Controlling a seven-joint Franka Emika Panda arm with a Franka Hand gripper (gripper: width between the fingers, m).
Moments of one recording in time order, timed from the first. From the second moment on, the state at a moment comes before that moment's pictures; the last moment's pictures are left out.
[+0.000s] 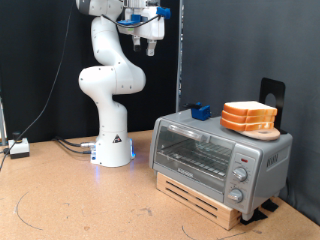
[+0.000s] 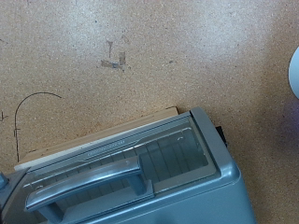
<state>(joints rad) -0.04 -0.77 0.02 -2.35 0.03 1.58 2.31</state>
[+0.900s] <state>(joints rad) 0.11 -0.78 0.03 -2.37 0.04 1.69 1.76</state>
